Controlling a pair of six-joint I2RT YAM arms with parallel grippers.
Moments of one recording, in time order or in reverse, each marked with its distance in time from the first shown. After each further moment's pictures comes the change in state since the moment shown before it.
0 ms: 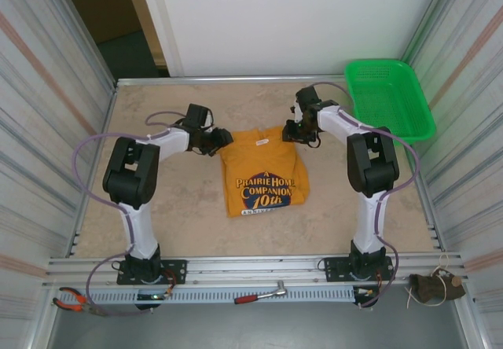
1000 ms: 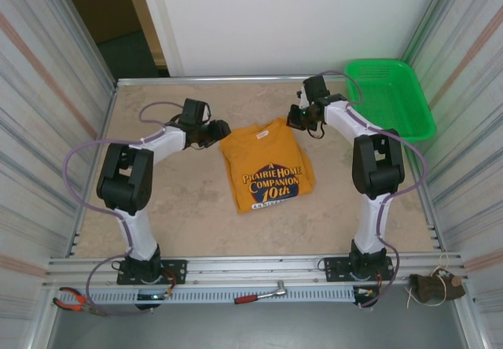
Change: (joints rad) left arm -0.002 -0.080 -0.003 0.024 -0.111 0.043; right arm -0.037 -0.038 0.043 0.095 -0.053 0.106
